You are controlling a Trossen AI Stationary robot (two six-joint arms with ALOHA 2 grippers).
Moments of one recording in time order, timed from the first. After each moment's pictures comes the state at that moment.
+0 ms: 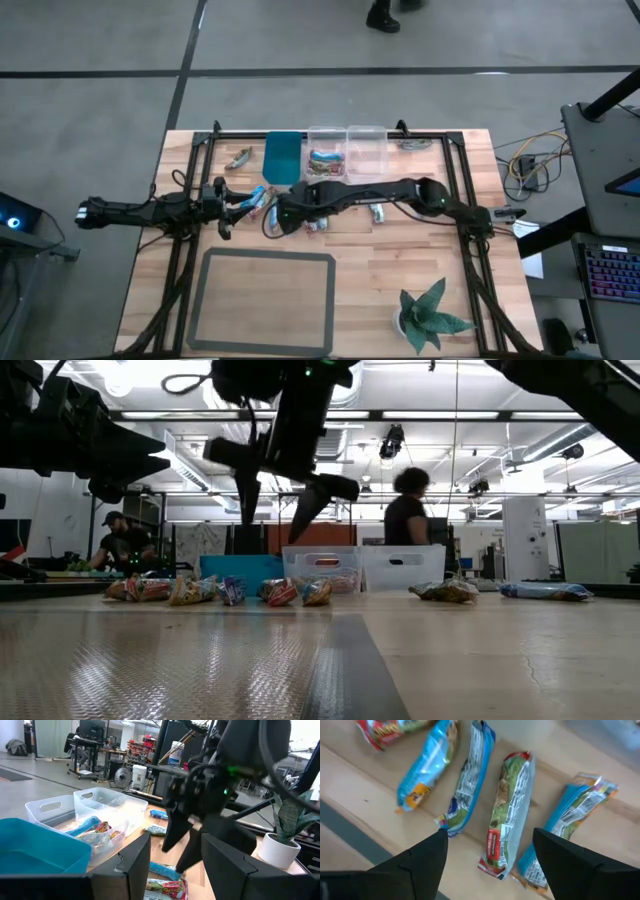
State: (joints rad) left arm -0.07 0.09 0.01 0.05 -0.31 -0.22; right arm 0.02 2.38 2.20 -1.07 0.24 1.05
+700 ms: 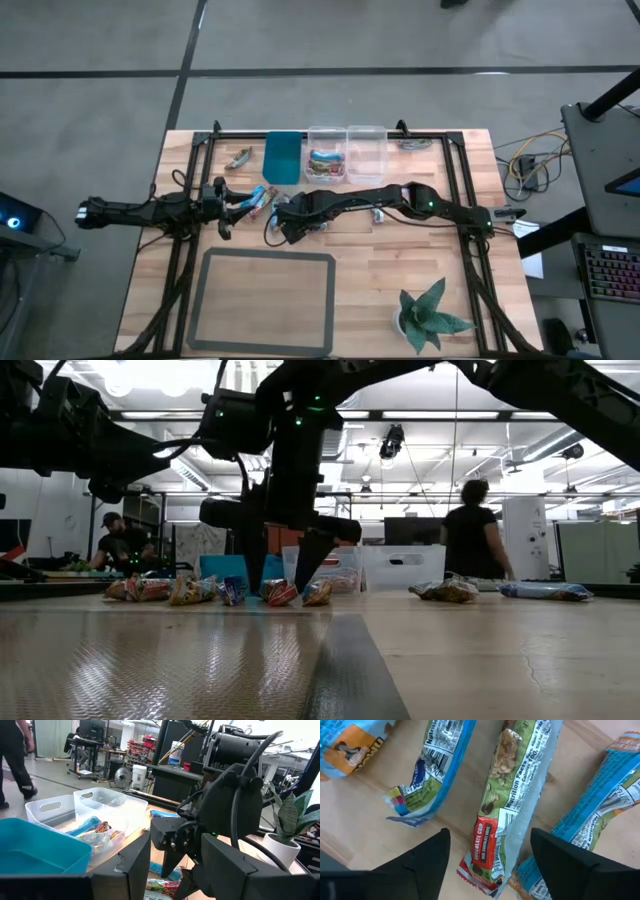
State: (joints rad) left arm -0.07 0.09 0.01 0.05 -0.32 -0.22; right arm 0.01 2.48 2.18 -1.07 0.17 0.99
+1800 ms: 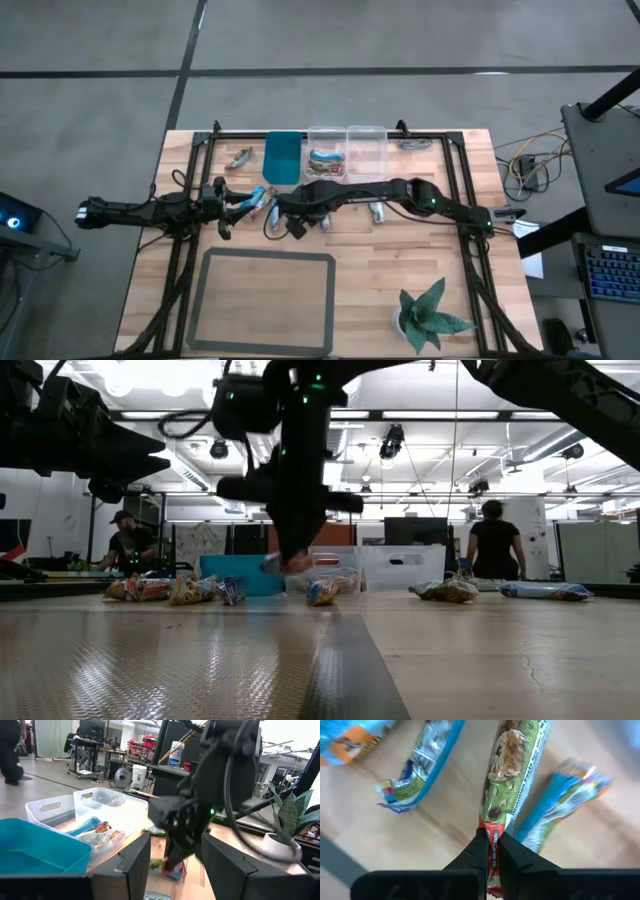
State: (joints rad) left arm -0.07 0.09 0.01 0.05 -0.31 -0.22; right arm -0.01 2.45 2.27 -1.23 0.19 0.81
